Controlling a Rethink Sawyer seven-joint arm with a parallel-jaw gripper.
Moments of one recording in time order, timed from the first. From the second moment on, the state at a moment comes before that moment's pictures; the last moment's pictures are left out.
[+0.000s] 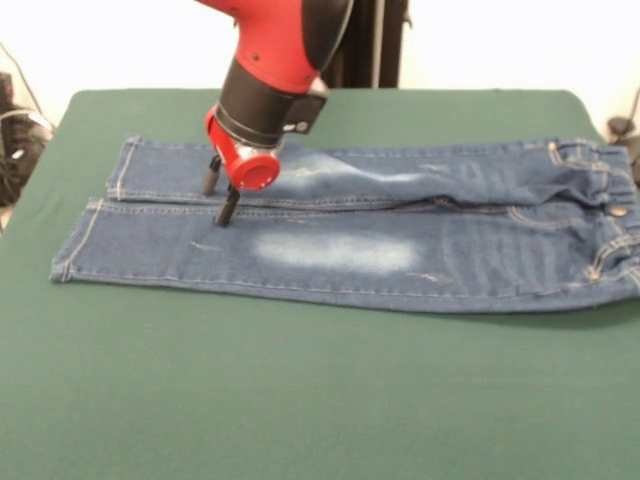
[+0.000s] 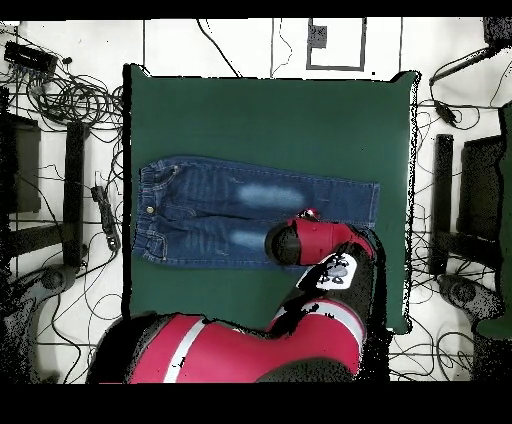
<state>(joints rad) -0.05 -0.26 -0.39 1.51 -0.27 0.23 2.99</state>
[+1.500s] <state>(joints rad) -0.36 -0.36 -0.19 1.50 -0.59 0.09 2.99</state>
